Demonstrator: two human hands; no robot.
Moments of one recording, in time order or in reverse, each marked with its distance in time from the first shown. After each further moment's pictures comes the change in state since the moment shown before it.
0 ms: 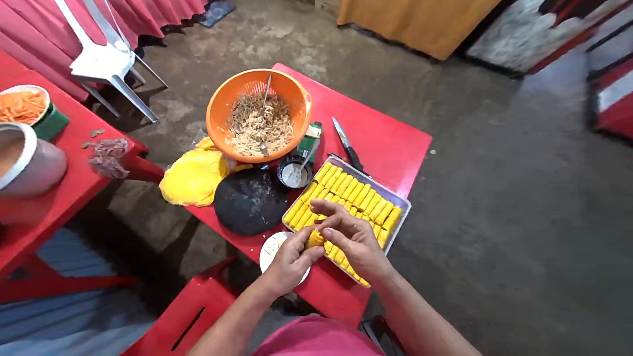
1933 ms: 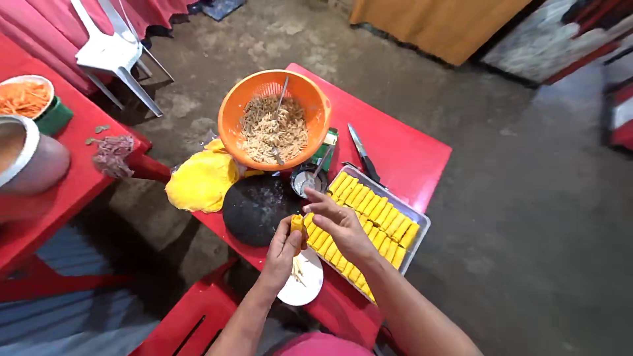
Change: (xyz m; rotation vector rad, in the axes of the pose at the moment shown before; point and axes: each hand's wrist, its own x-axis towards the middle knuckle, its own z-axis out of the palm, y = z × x) left_hand 0.012 -0.031 -0.047 -0.099 0.361 -0.034; right_hand 0.072 0.039 0.019 -0.029 -0.051 0.119
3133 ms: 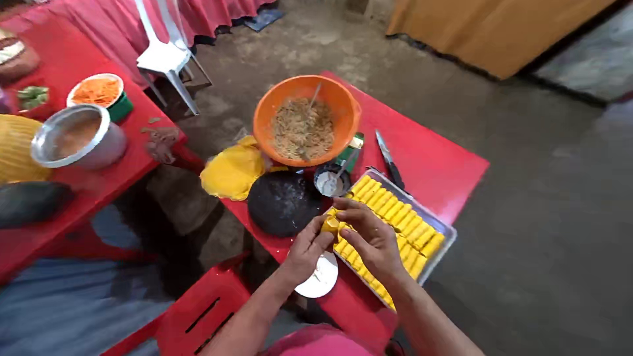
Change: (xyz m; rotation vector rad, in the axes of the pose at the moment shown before) left_hand -0.018 0.036 0.014 0.047 -0.142 0.099; right_hand -0.038 -0.018 0.008 -0.144 0.016 -0.278
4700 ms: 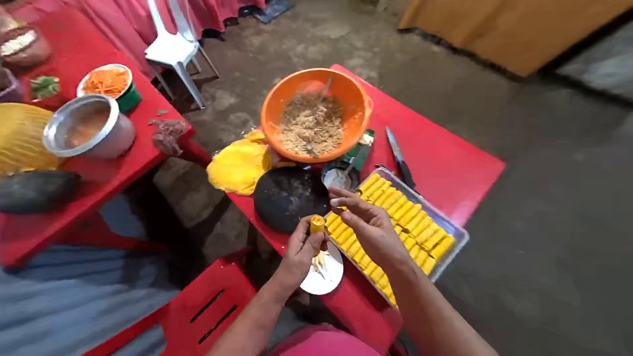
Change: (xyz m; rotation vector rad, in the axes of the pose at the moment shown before) left_hand -0.020 -0.018 -0.010 -0.057 0.161 -0.012; right_hand 0.024 0.012 0.002 0.210 -0.092 0.237
